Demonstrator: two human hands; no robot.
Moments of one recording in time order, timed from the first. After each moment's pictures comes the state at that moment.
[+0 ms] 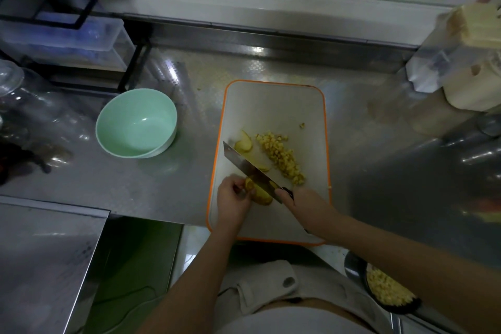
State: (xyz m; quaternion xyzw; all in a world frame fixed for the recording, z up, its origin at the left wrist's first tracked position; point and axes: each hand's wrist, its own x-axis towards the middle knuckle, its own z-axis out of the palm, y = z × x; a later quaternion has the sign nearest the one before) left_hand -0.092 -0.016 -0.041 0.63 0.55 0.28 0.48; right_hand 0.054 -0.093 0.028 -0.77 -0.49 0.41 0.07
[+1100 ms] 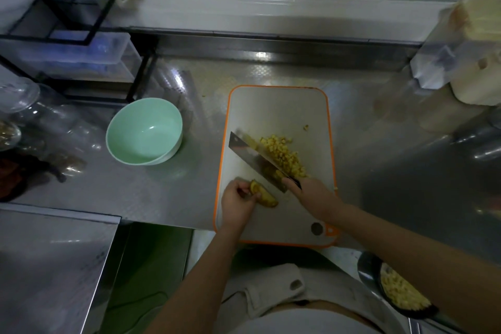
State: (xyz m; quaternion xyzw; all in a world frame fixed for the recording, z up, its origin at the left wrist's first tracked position) left_hand -0.095 -0.010 -0.045 0.62 0.56 0.23 0.50; right_hand 0.069 -0.077 0.016 -0.77 -0.48 0.41 0.14
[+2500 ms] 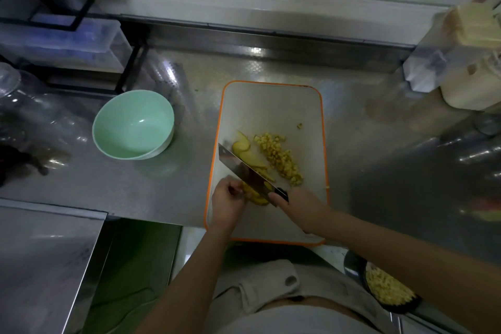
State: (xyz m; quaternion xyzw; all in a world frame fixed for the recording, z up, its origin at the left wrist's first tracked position) left_hand -0.097 -0.012 -0.042 0.63 0.57 0.23 0.47; right_hand 0.054 -0.088 0.029 -0.75 -0.49 0.44 0.06
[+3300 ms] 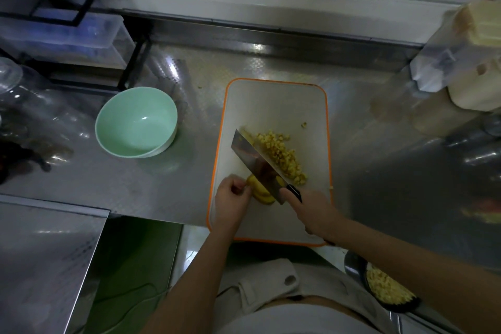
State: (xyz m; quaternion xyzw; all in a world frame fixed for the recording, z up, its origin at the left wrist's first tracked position) left_hand -0.097 -0.012 -0.042 0.63 0.57 0.23 0.47; right_hand 0.055 -0.098 0.034 -0.77 -0.43 0.45 0.16
